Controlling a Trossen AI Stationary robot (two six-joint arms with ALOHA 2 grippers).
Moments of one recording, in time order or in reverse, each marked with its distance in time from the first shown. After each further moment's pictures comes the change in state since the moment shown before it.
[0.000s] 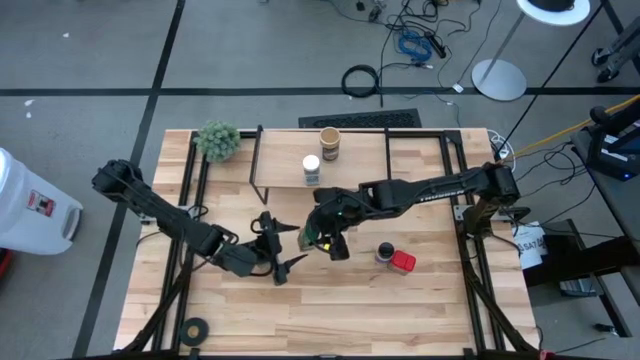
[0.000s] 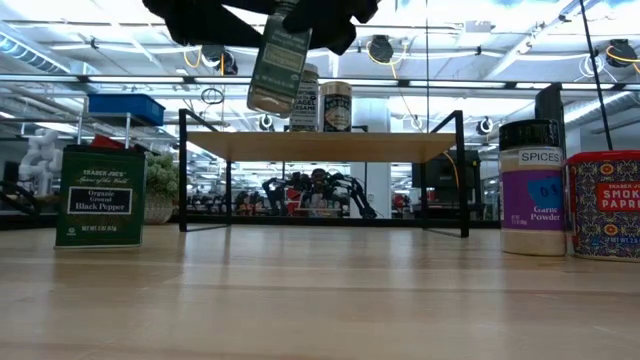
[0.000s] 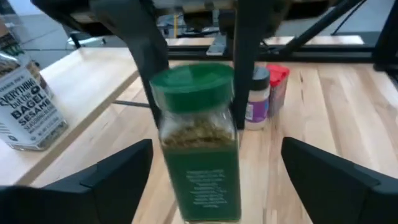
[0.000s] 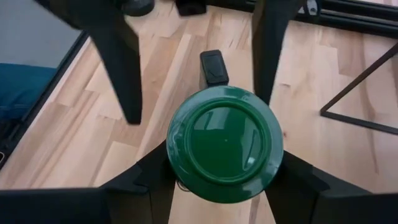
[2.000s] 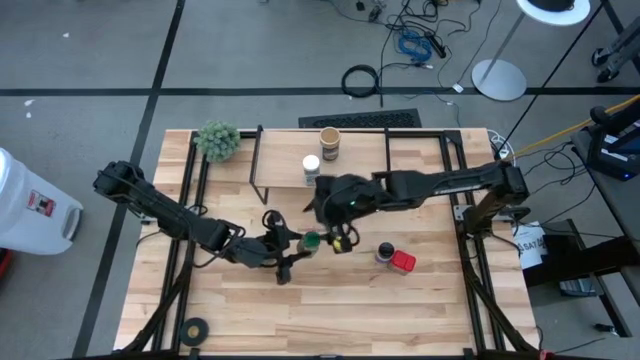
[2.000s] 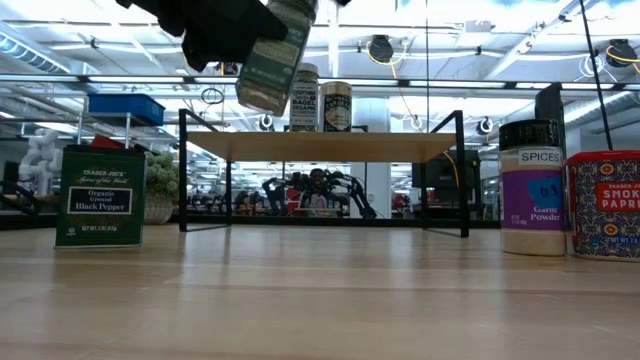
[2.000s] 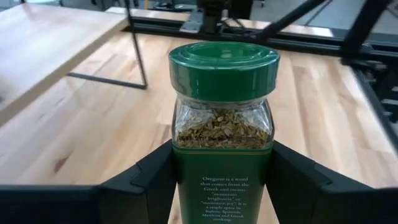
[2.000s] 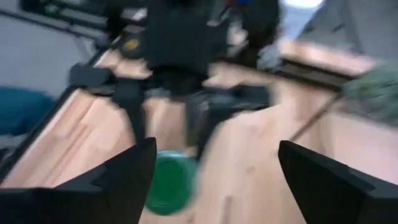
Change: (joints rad) left arm 0.073 0.019 0.000 -0.007 0.225 -0.101; right arm 0.006 -0.087 0.089 -0.024 0.076 -0.074
